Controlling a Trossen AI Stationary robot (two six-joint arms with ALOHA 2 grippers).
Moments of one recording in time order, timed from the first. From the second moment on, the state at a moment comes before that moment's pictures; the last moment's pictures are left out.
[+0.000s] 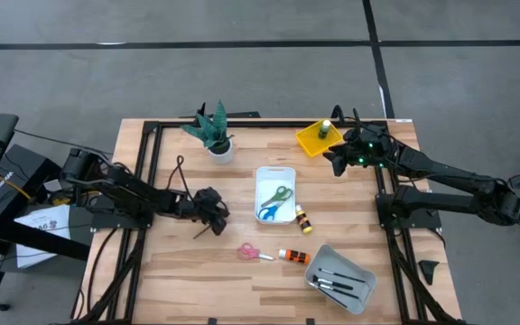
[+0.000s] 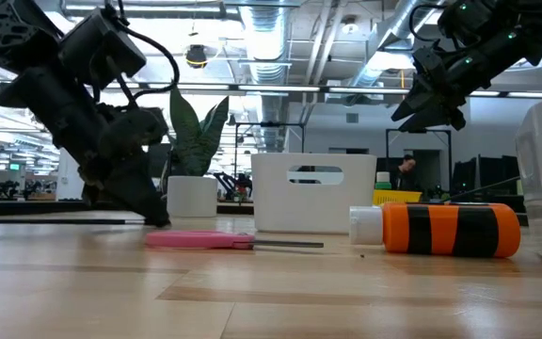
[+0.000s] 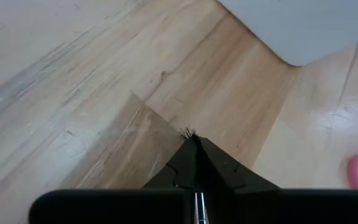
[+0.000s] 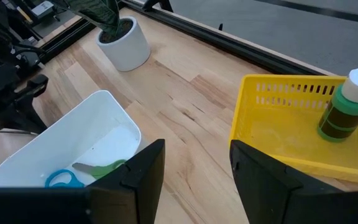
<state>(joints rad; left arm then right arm) -0.18 1.48 0.38 0.25 -0.31 -0.80 -0.56 0.82 0.54 -0.27 -0.05 0.31</state>
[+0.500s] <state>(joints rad) -0.18 1.30 0.38 0.27 -0.24 -0.76 -0.57 0.82 0.54 -0.27 -0.05 0.30</state>
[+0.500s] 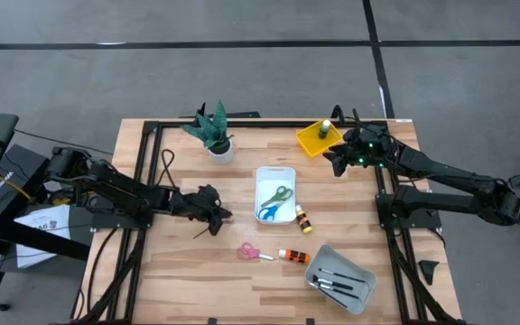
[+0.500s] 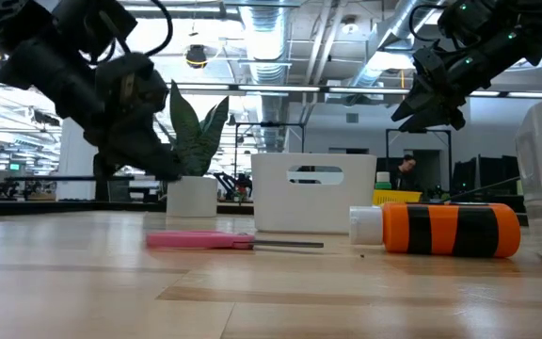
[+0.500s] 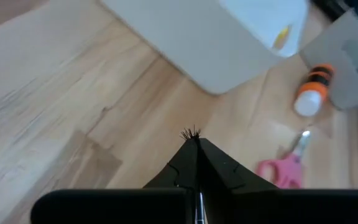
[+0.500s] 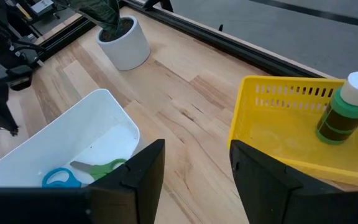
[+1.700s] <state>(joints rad) 0.17 1.37 0.73 0.85 -0.20 -0.26 -0.36 1.07 0.57 0.36 -0.40 0.47</state>
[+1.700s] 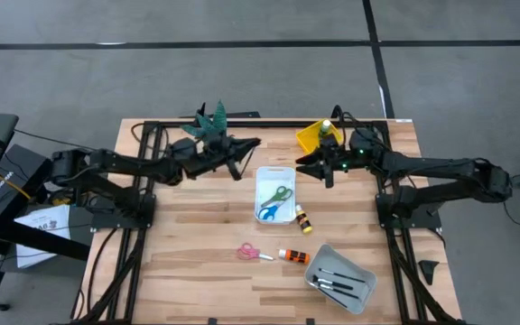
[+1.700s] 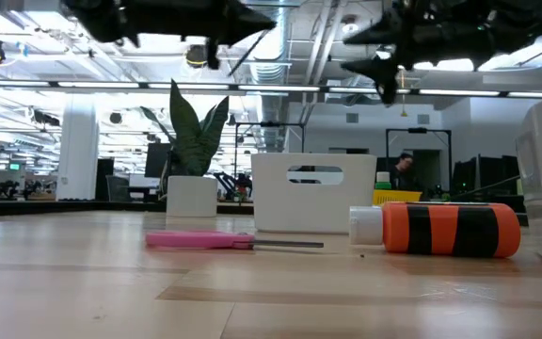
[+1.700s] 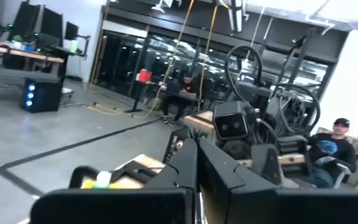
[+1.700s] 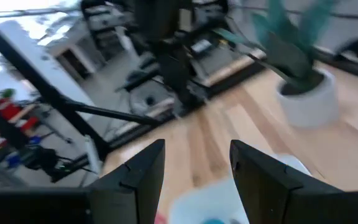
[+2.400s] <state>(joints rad) 0.18 1.60 1.04 0.91 -0.10 -0.21 -0.36 1.27 0.86 0.46 -0.47 0.41</state>
